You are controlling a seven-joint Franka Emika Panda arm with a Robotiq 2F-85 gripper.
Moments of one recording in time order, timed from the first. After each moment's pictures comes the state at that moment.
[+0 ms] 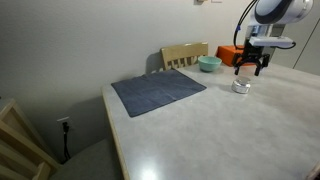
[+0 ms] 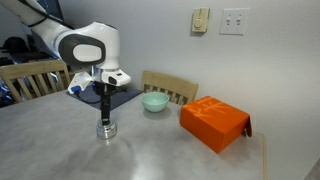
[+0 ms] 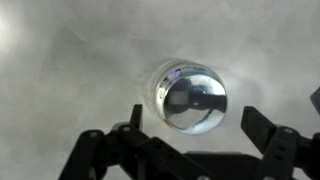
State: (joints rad) arm 0.02 0.46 -0.05 -2.01 0.15 2.38 0.44
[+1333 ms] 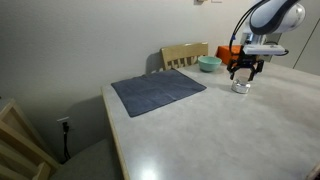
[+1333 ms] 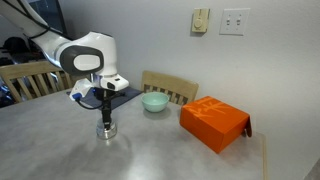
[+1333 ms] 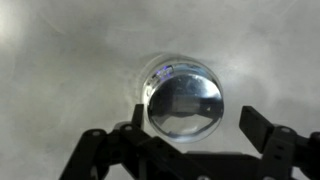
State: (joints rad) arm 0.08 0.52 -0.08 -2.01 0.12 2.48 0.49
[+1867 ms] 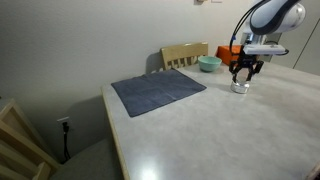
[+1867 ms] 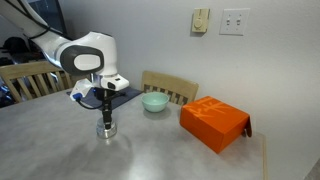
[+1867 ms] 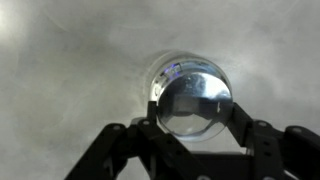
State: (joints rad) arm 0.08 0.52 -0.09 -2.01 0.11 2.48 0.49
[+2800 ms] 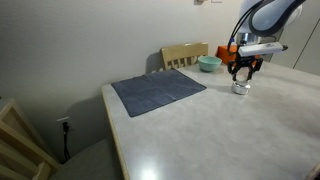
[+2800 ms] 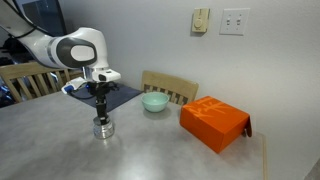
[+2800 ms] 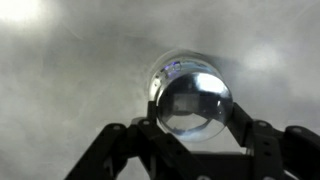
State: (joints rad) arm 0.20 0.50 -0.14 -2.01 -0.08 2.42 0.71
